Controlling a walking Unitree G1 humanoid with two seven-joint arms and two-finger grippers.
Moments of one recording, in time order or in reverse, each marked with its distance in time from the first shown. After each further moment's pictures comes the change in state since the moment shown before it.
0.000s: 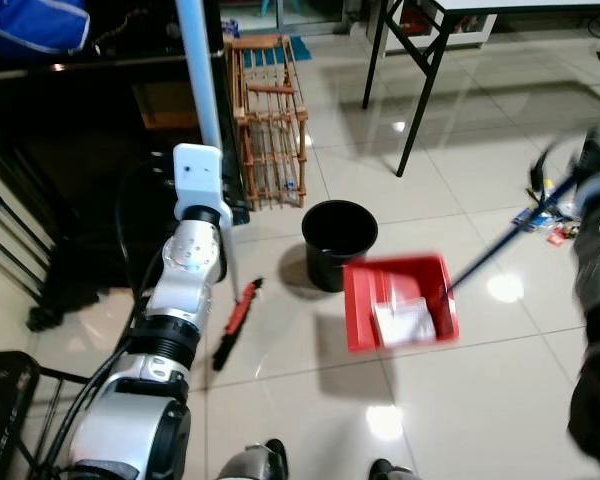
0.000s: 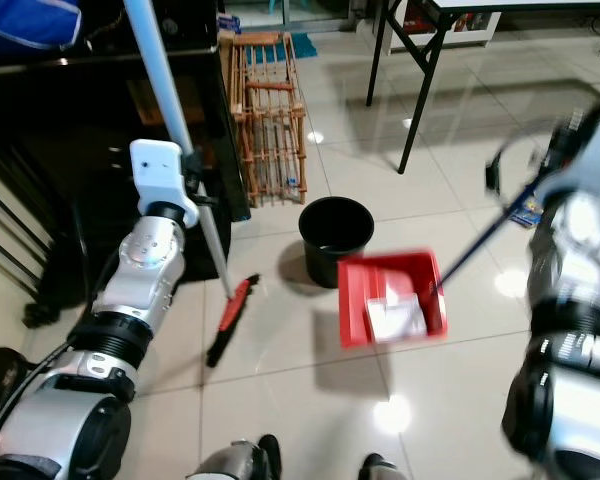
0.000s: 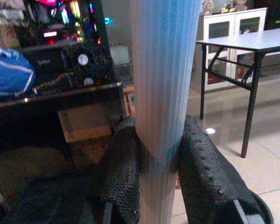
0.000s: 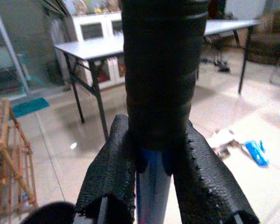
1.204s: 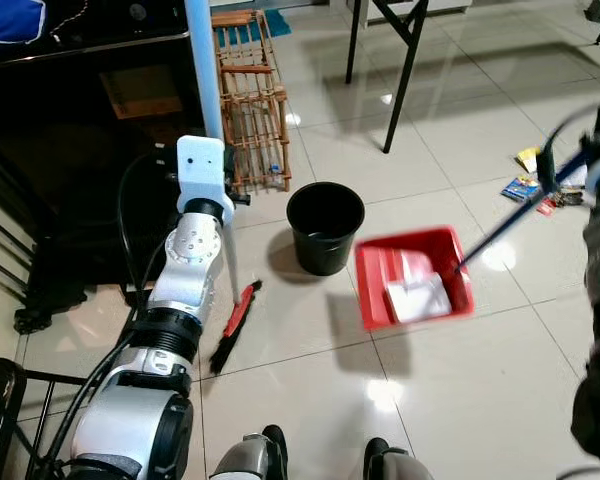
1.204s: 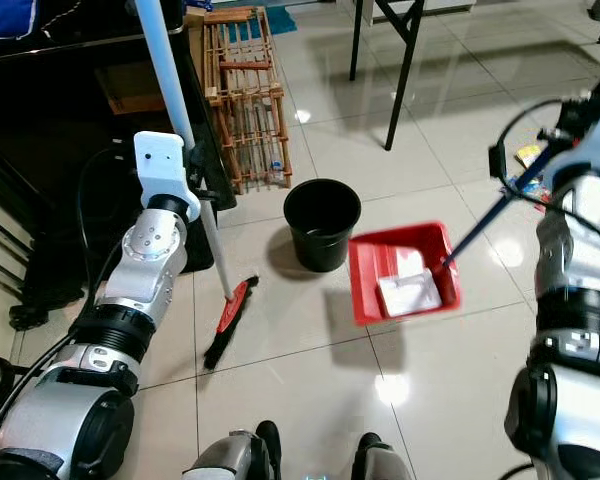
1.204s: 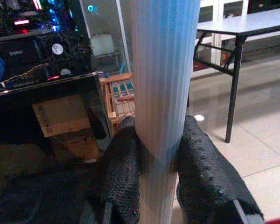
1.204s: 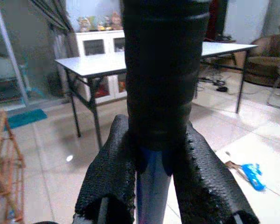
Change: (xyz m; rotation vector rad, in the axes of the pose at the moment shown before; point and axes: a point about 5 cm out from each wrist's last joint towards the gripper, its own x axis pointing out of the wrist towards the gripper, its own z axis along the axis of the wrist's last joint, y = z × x) left arm 0.002 -0.007 0.003 -0.008 0.010 -0.004; right arm 0.009 0.016 0.046 -0.028 -0.135 0.085
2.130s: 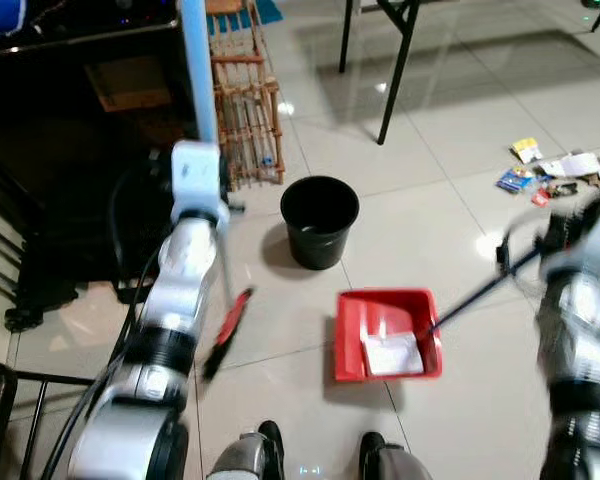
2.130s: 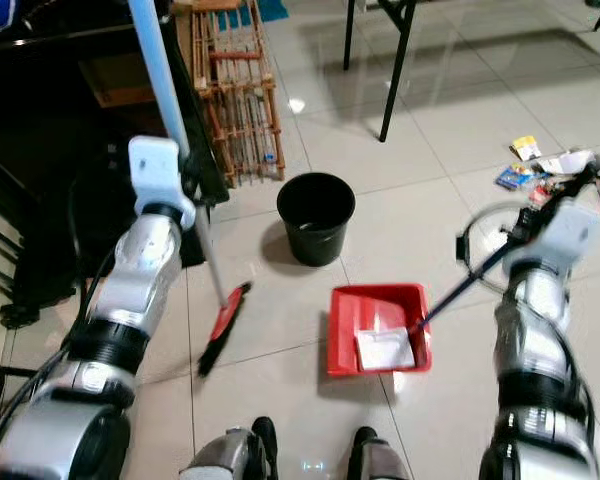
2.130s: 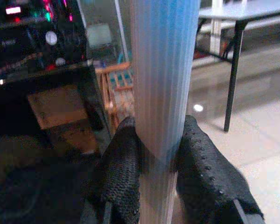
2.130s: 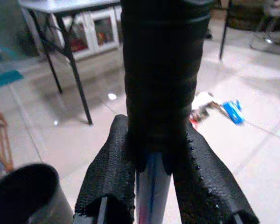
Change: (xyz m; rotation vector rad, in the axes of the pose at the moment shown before) left arm -0.004 0.005 0.006 0.018 0.004 0.007; right arm -0.059 -0.009 -0.085 0.048 0.165 -0.083
